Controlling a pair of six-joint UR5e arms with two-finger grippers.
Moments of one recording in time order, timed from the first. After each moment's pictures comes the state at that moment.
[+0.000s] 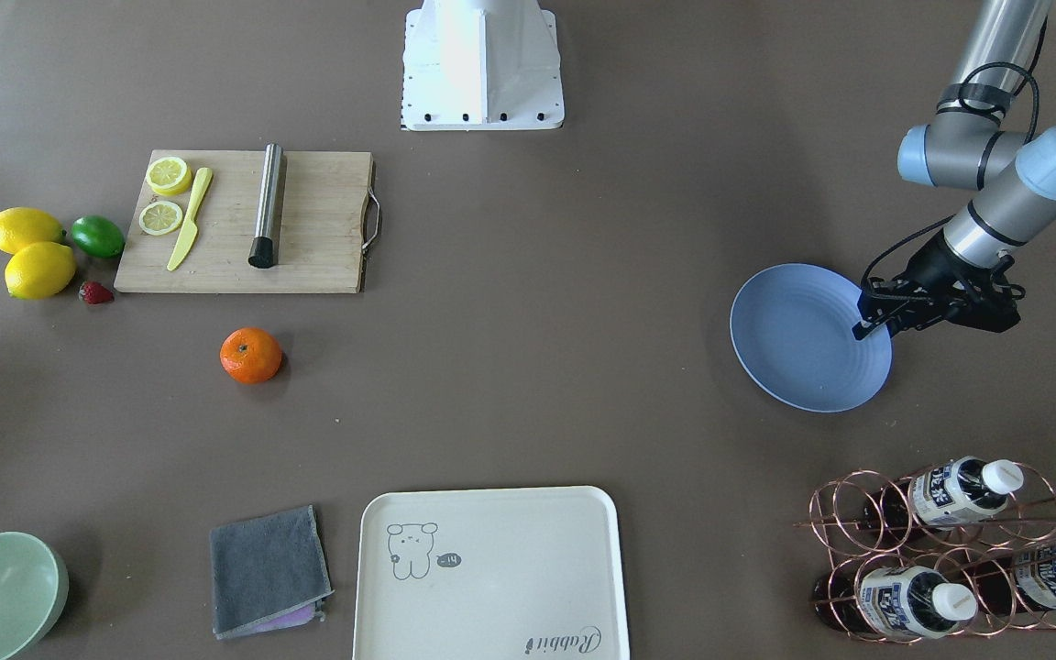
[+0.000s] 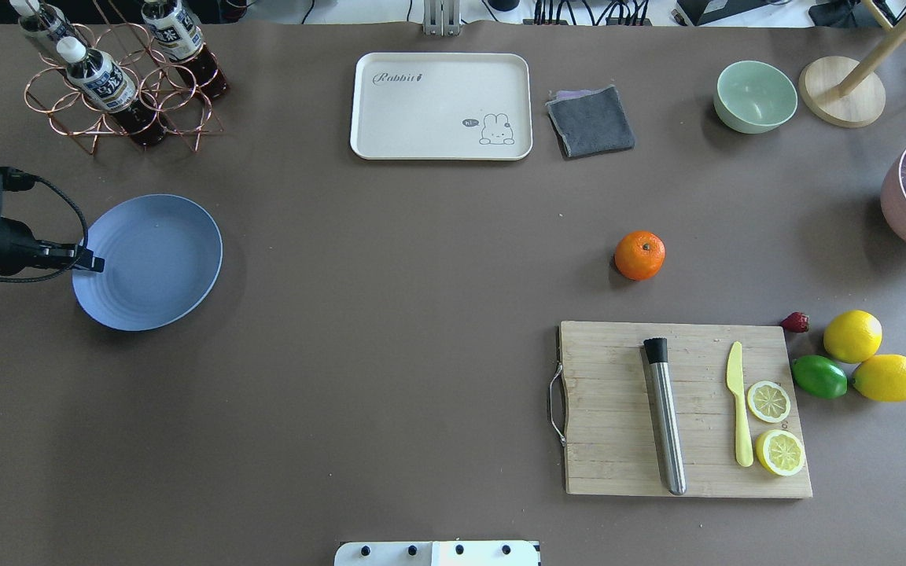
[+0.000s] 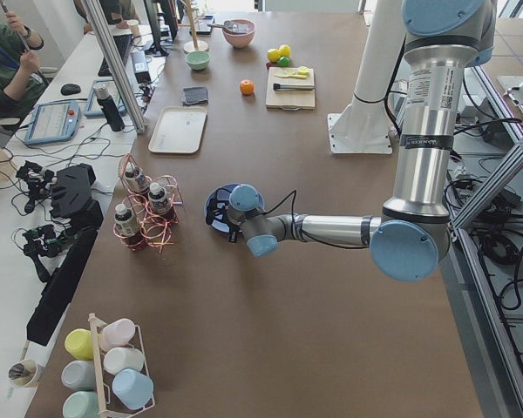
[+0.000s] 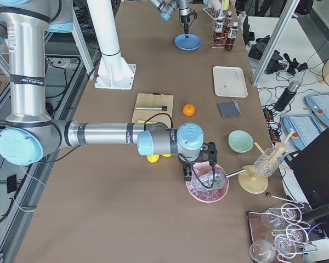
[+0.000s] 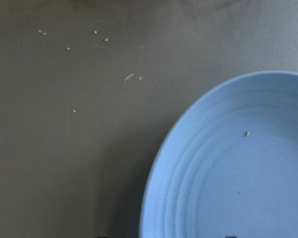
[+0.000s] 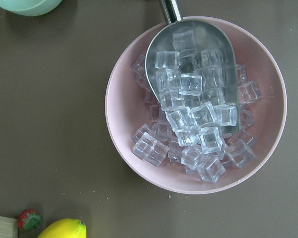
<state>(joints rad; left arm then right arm) -0.93 -1.64 -1.40 -2.62 -2.14 -0.96 1.57 -1.62 1.67 -1.51 2.48 0.06</state>
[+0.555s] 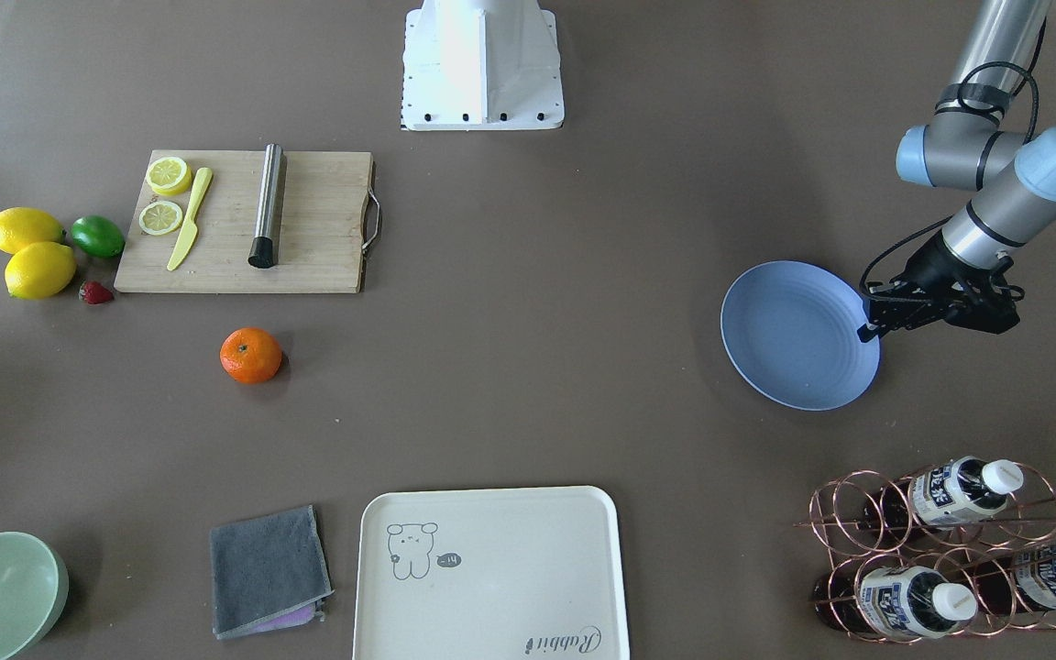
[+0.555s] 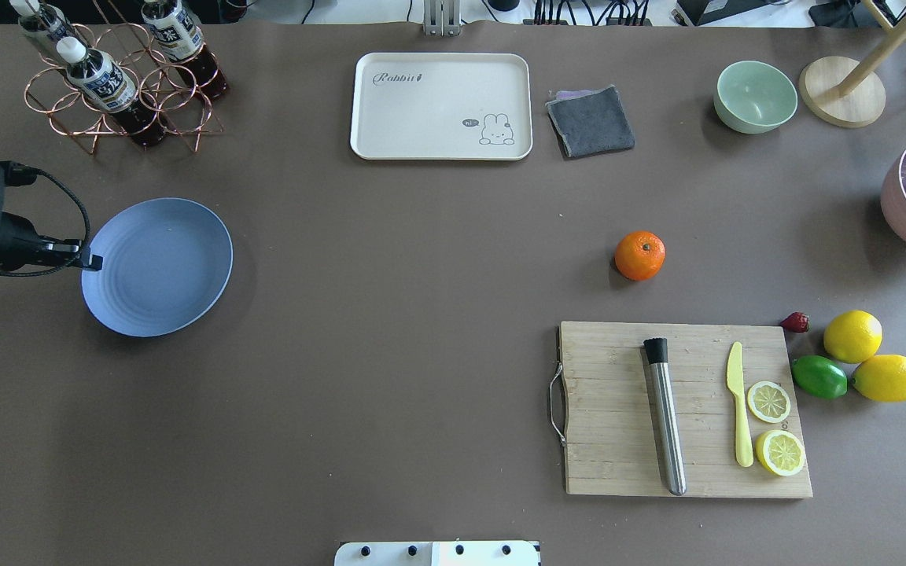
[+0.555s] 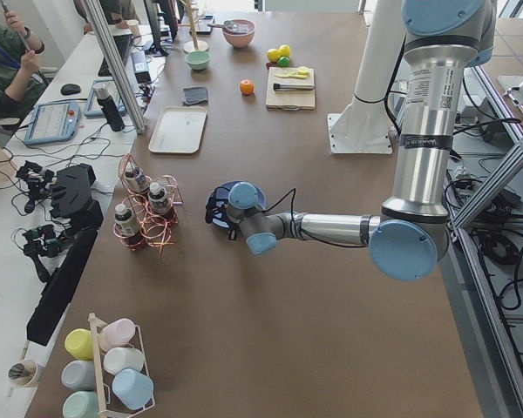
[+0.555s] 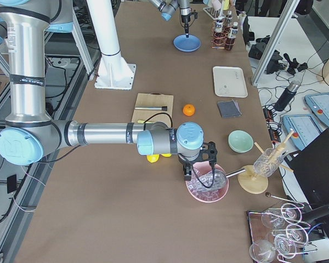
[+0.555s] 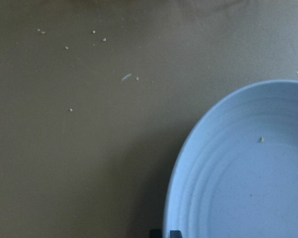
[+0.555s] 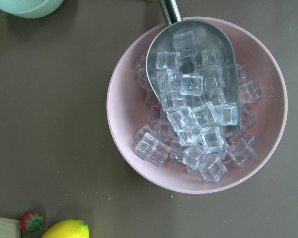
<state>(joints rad) -0.96 -1.66 -1.41 -2.59 -2.21 -0.98 1.57 -1.62 1.67 -1.51 2.48 0.07</state>
